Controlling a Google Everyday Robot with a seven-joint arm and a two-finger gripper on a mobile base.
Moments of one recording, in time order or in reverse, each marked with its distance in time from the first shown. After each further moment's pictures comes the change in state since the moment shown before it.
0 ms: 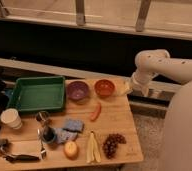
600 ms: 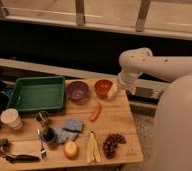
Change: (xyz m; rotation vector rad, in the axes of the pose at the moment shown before) arm 0.000 0.089 0.011 -0.025 0.037 -0.249
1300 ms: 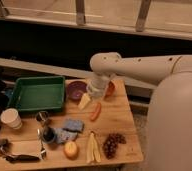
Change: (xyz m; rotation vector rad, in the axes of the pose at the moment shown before) arm 0.030 0.160 0.004 -0.263 0.091 -0.406
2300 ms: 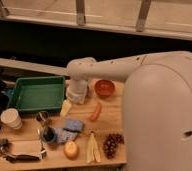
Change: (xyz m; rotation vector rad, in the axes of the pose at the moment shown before) arm -0.051 0.074 0.065 -0.035 0.035 -0.233
